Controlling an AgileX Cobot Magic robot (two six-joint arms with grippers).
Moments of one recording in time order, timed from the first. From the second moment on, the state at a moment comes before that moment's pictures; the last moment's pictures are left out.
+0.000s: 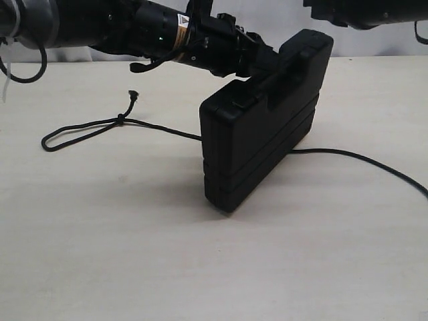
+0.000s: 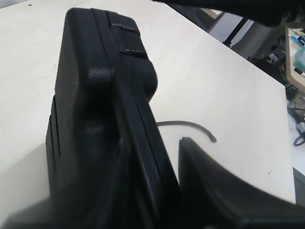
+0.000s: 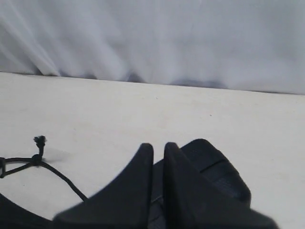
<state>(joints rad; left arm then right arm) -0.51 2.02 -1.51 1.75 -0.69 -1.96 0.10 1.61 -1.25 0.87 0.40 -0.73</state>
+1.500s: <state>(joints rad) -0.24 1.96 -1.34 1.75 -0.85 -1.77 0.16 1.70 -1.26 0.80 0.38 -0.74</state>
